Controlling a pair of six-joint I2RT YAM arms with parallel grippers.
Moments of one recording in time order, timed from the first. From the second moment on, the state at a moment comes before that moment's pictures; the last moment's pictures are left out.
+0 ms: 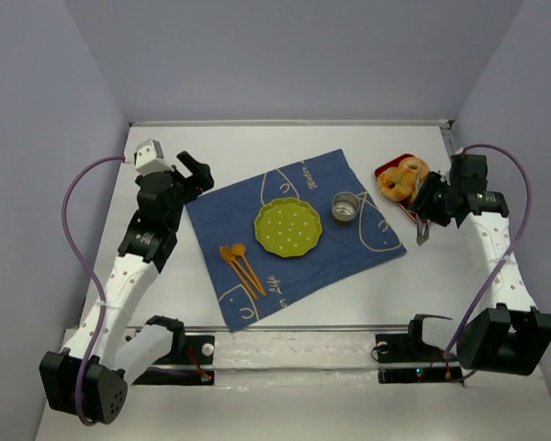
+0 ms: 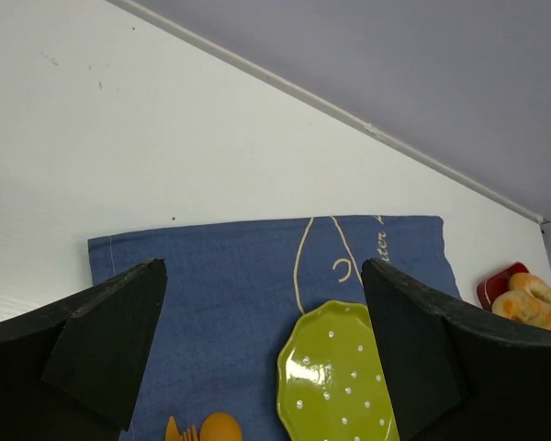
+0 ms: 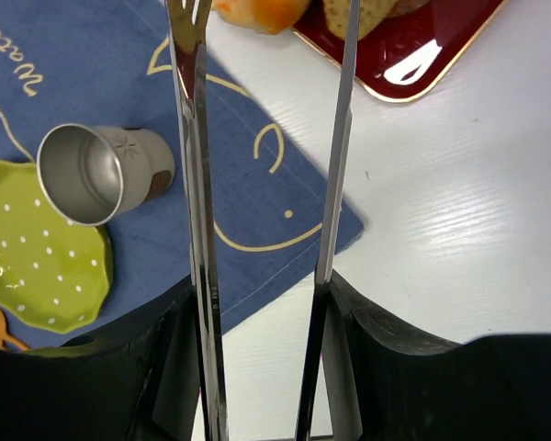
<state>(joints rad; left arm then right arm) -0.26 0.94 0.83 -0.09 -0.25 -0.57 -0.11 1.18 1.12 -0.81 -0.10 0.38</state>
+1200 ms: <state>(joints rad) -0.23 0.96 0.82 -0.06 -0.18 -0.55 -0.26 1.51 1.20 -0.75 -0.24 0.37</state>
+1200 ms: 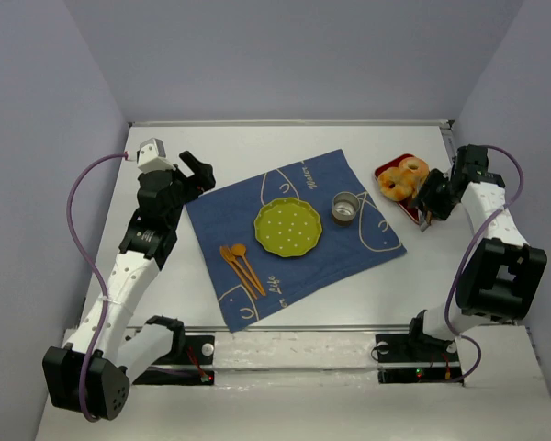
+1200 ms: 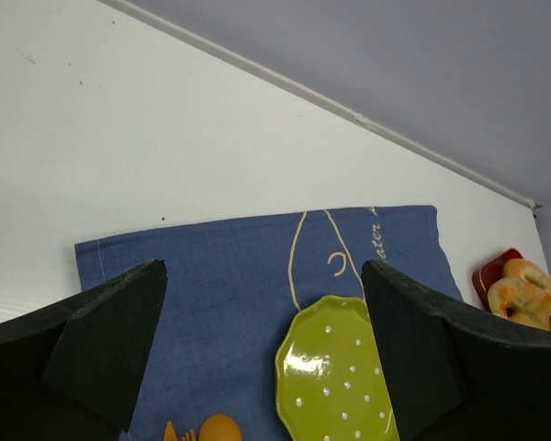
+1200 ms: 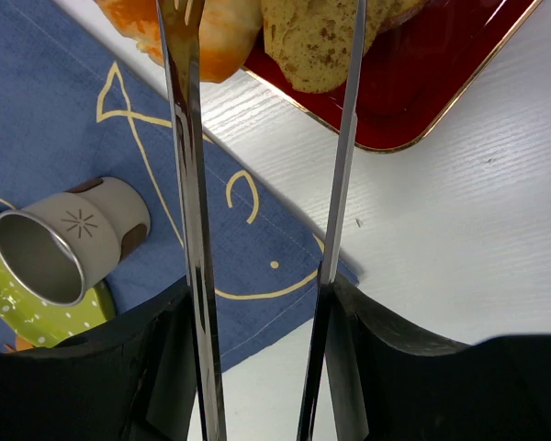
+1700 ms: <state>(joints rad) -0.23 0.97 0.82 -0.06 -0.17 -0.55 -0.27 1.60 1.19 -0.72 -0.20 0.40</state>
